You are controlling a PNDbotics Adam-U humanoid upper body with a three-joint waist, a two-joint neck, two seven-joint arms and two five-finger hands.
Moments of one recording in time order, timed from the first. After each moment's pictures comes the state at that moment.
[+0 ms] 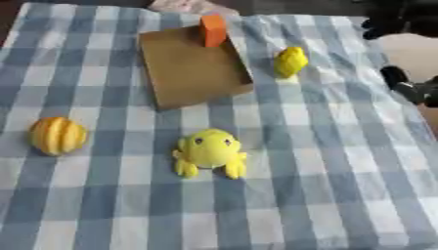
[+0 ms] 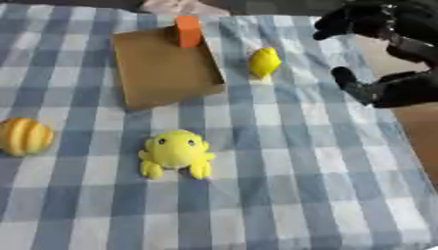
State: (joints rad) left arm -0.17 0.44 0.06 -1.98 0.11 -0.36 0.42; right arm -0.31 -1.17 0.10 -1.88 0.30 -0.35 0.18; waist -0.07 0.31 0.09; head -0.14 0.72
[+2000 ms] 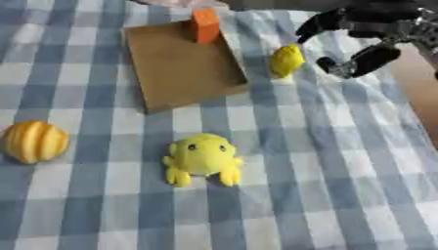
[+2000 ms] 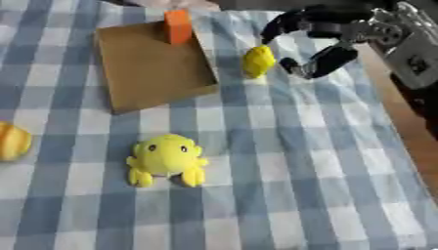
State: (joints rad) left arm -0.21 0.45 0.03 -1.98 0.12 -0.36 0.38; right arm -0.68 -0.94 0.15 -1.43 0.40 -0.46 0.59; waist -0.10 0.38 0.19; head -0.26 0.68
